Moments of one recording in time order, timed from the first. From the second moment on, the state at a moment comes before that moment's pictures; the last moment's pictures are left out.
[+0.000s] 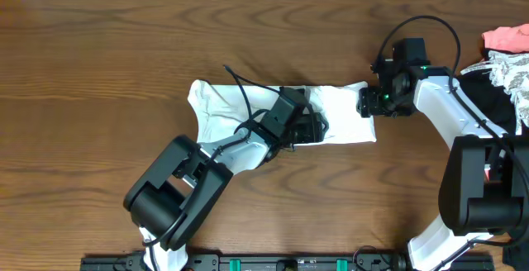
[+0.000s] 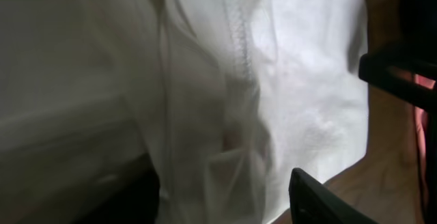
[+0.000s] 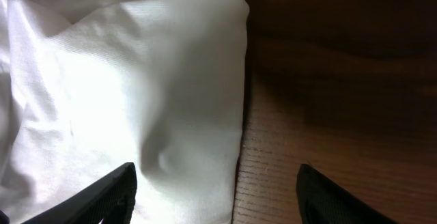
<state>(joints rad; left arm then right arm) -0.70 1.92 0.95 0.16 0.28 -0.78 0.03 1.84 1.20 -0.70 -0.16 -0.01</state>
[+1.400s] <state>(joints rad) -0.62 1.81 0.95 0.02 0.30 -0.69 0.03 1.75 1.20 -0.71 -0.15 -0.02</state>
